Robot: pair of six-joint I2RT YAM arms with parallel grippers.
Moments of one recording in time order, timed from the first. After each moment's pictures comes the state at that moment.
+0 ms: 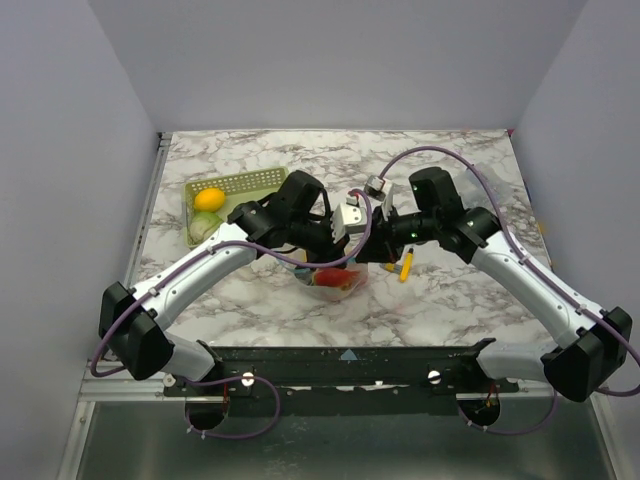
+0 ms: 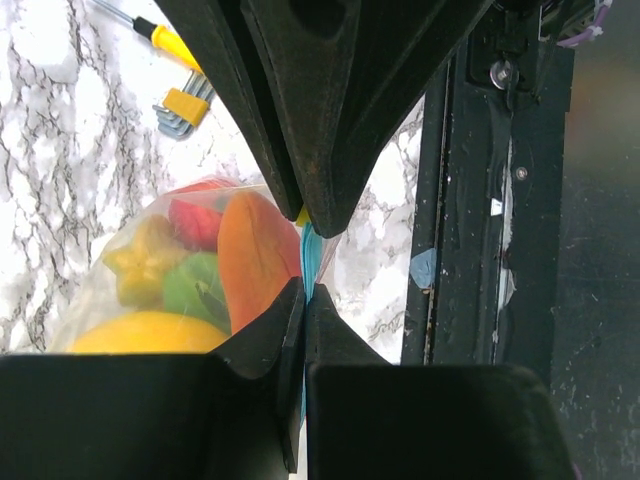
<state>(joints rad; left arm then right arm) -0.75 1.41 1.30 -0.70 0.67 0.38 0.59 1.25 1.17 -0.62 -0.72 -0.05</state>
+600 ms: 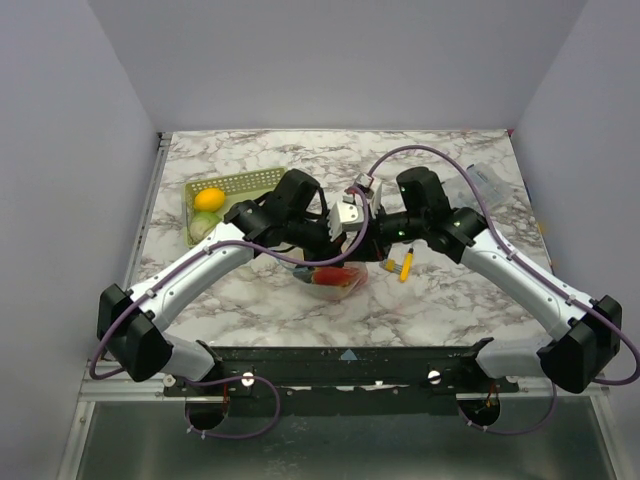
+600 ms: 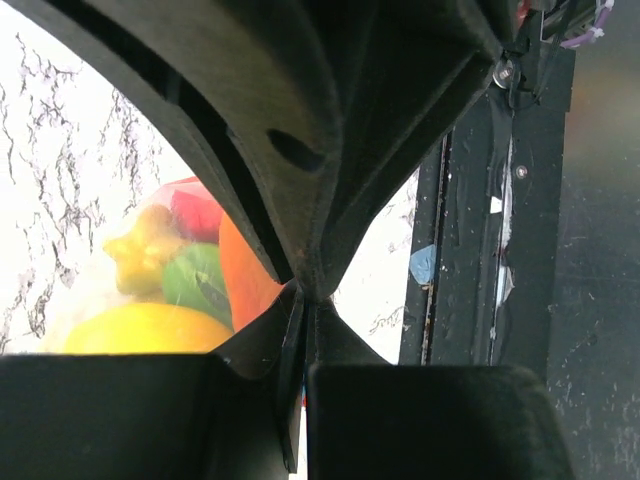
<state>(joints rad) -0.74 1.41 1.30 -0.72 0.67 0.37 0.65 1.30 1.17 -0.52 -0.70 0.05</state>
